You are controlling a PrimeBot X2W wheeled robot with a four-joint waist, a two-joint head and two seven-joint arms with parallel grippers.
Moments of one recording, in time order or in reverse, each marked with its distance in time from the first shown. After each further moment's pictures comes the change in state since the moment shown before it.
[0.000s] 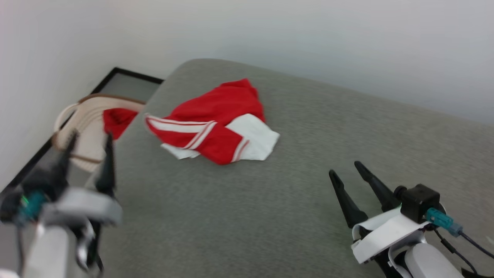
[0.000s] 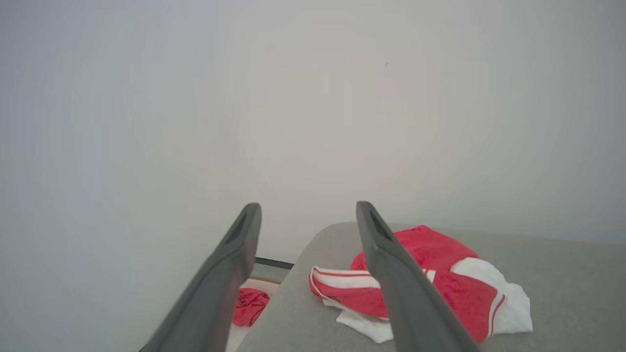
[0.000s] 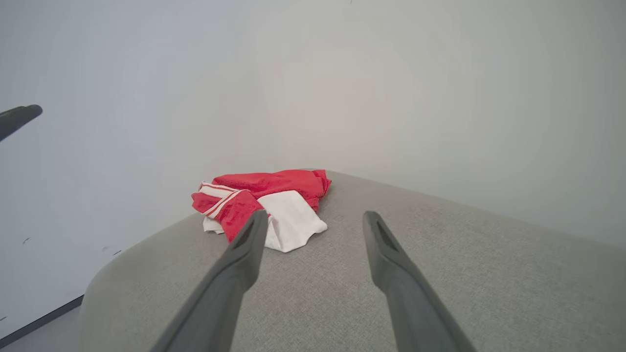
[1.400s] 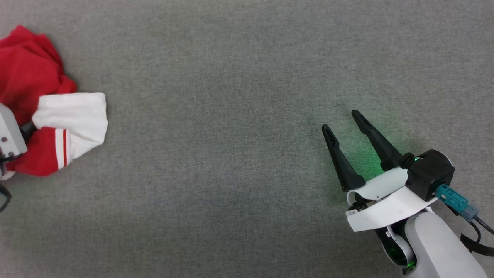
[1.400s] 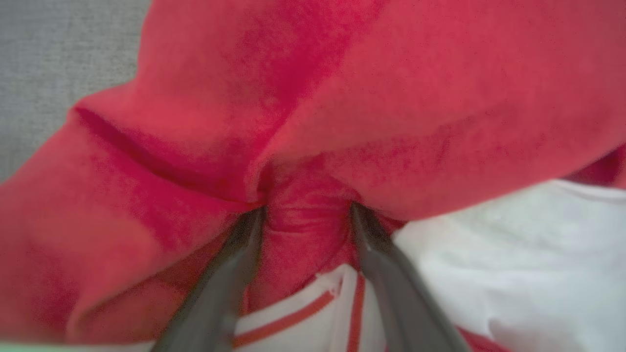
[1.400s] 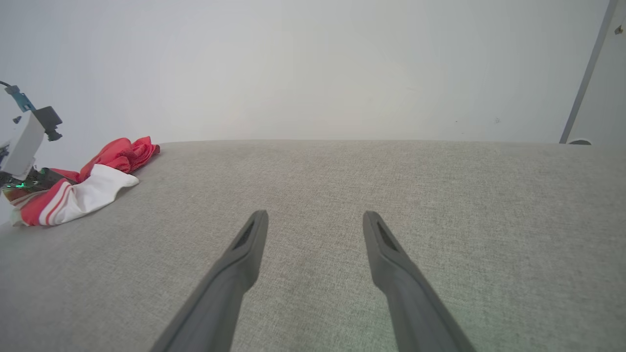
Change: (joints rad) left arm -0.622 0.435 -0.491 0.650 -0.701 -0.013 0.786; right arm -0.094 0.017 -0.031 -0.192 -0.112 0.000 -0.002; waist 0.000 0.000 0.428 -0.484
